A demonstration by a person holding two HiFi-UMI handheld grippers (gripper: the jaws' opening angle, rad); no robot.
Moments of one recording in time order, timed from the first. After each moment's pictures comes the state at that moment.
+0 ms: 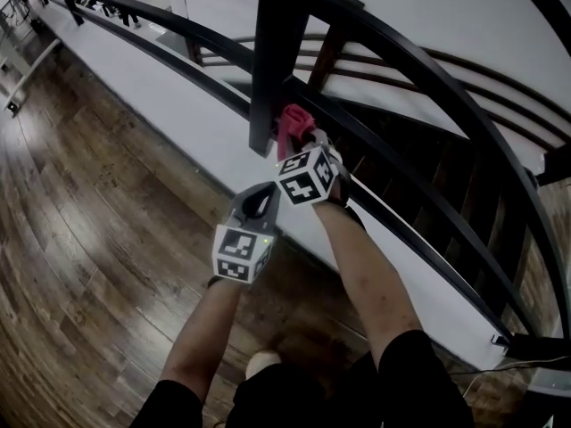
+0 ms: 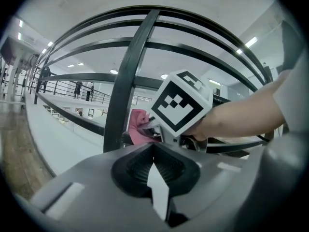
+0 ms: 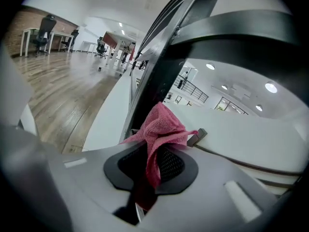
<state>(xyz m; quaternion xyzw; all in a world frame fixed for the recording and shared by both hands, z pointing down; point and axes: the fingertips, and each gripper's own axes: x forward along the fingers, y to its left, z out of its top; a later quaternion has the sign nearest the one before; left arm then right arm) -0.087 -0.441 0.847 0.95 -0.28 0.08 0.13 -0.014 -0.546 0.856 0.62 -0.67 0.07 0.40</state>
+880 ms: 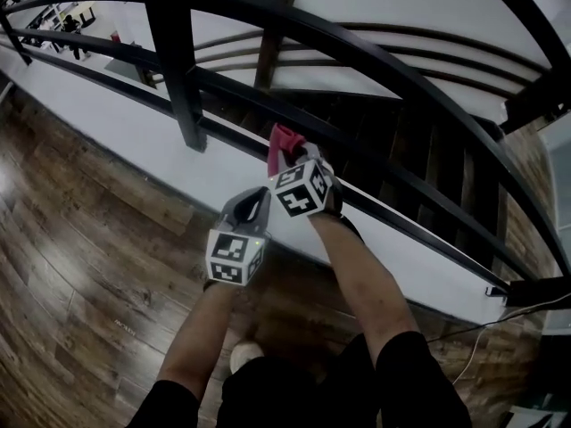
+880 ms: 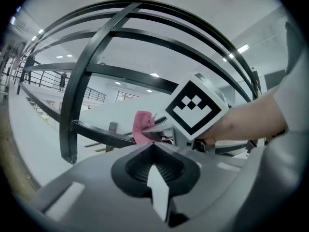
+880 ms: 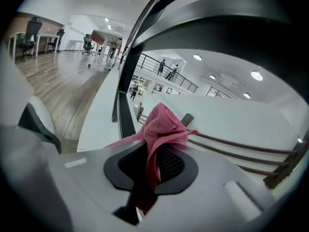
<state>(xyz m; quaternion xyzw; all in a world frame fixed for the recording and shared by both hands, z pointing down) -0.005 -0.356 0.843 0.97 -0.20 0.08 0.14 0.078 -0.427 0.858 0.66 -0.63 0.12 0.39</state>
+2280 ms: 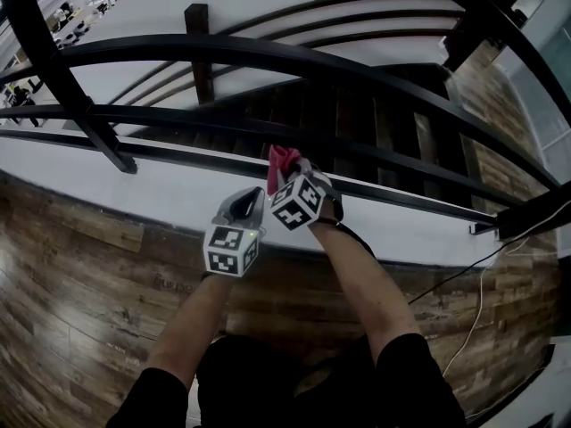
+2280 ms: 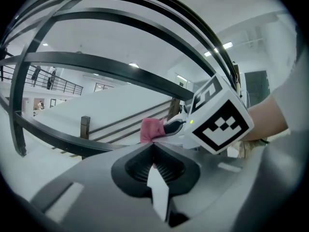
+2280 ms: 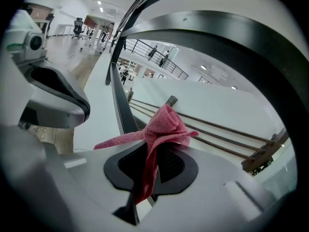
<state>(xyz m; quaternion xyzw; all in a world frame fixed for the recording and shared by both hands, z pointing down) 0.111 -0.219 0.838 0.98 -0.07 0.11 0.13 0.190 -0.232 0.867 0.69 -0.55 0.15 0.44</state>
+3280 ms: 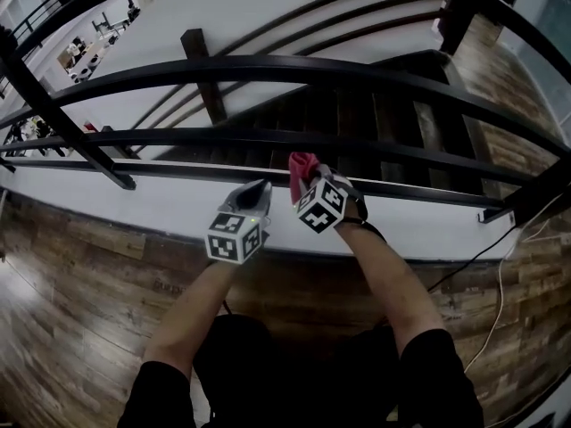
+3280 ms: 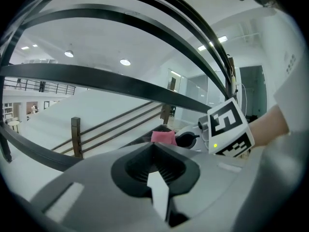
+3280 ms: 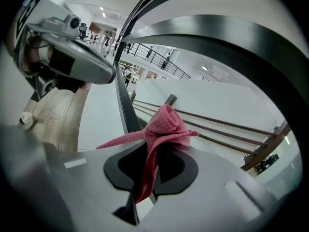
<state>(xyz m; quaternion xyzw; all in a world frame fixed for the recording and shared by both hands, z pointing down) 0.177 -0.156 0.811 0.98 -0.04 0.14 0.11 0.251 -0.127 0.871 0.68 -0.57 0.15 0.43</state>
